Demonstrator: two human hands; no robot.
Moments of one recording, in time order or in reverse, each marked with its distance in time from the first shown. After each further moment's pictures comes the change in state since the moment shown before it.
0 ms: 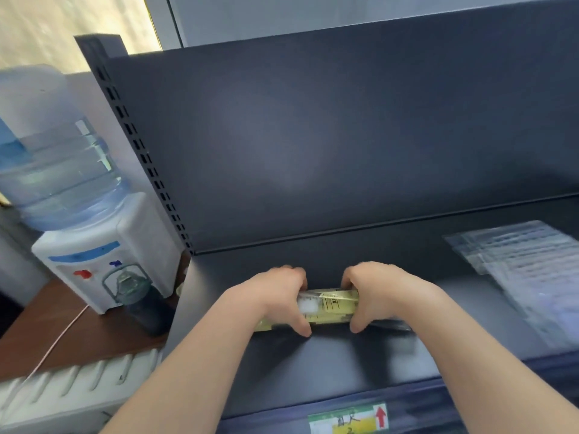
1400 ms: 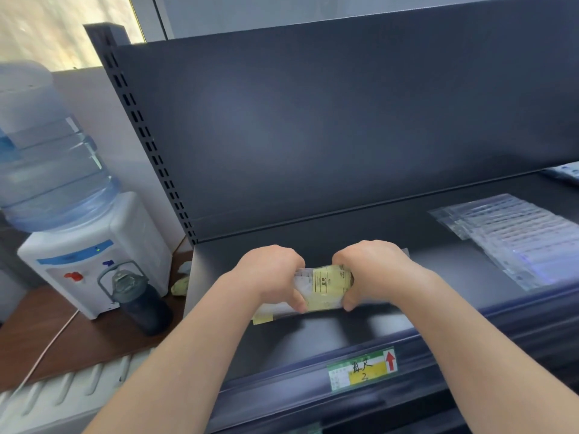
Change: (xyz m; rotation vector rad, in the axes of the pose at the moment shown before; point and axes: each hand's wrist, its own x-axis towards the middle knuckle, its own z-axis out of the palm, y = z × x) left_hand -0.045 -0.005 -0.004 0.165 0.132 0.113; right_hand -0.035 -0.045 0.008 -0.131 0.194 0.024
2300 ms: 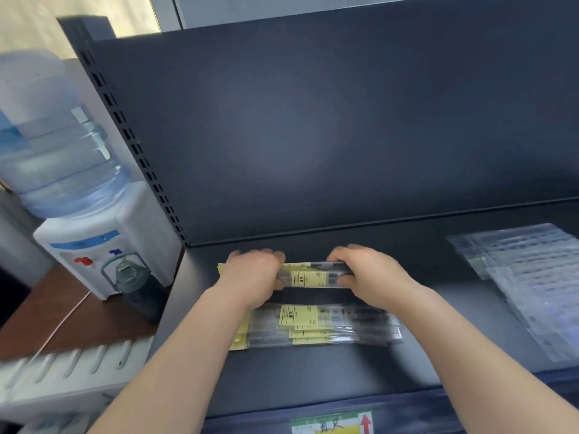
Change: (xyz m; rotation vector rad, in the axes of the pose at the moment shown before) left_hand 0.054 -0.017 0.020 0.071 0.126 -0.201; right_hand 0.062 0.067 0.035 0.407 0.144 -0.066
